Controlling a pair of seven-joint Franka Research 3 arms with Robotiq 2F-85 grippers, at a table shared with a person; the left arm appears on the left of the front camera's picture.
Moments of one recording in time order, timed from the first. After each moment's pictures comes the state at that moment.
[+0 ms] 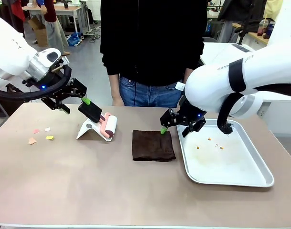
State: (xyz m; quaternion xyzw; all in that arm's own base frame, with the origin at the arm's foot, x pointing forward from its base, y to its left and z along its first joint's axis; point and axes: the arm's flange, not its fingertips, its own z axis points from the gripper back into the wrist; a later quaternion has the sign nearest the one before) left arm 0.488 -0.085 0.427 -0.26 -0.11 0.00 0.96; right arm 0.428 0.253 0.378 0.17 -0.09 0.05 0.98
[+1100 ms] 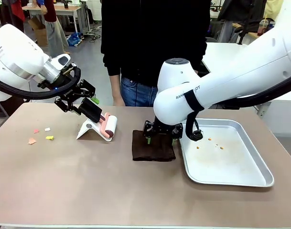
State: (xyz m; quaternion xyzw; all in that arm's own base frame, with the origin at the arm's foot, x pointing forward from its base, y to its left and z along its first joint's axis) left arm 0.532 -0.097 0.399 -0.30 -0.08 0.02 0.95; right arm 0.482 0.334 0.305 0.02 -0.02 -0.04 1.00
